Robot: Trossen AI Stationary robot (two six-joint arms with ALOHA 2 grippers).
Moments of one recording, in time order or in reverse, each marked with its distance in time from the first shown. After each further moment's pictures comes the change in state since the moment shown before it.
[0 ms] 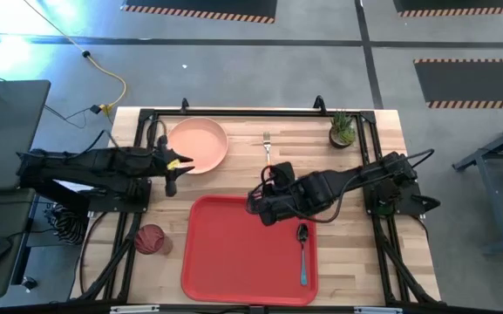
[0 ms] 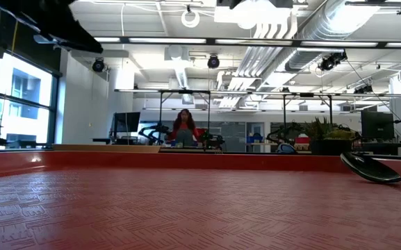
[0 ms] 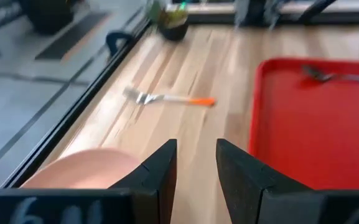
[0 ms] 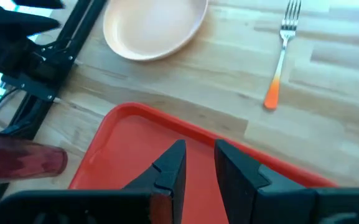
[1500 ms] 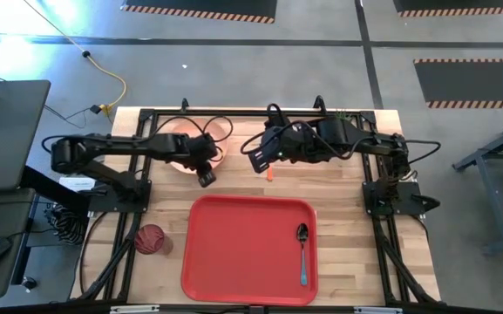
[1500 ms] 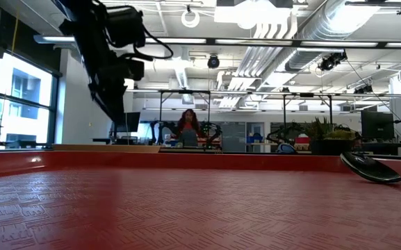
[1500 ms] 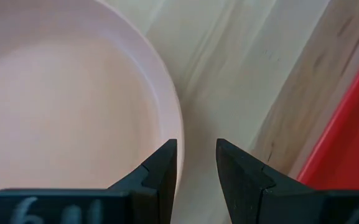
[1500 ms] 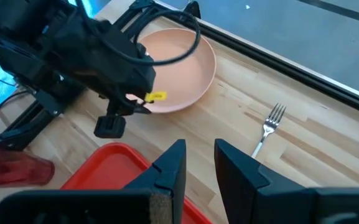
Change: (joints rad) left arm 0.329 0.797 0.249 -0.143 0.261 -0.177; right arm -0.254 0.000 0.322 -0.078 -0.106 -0.600
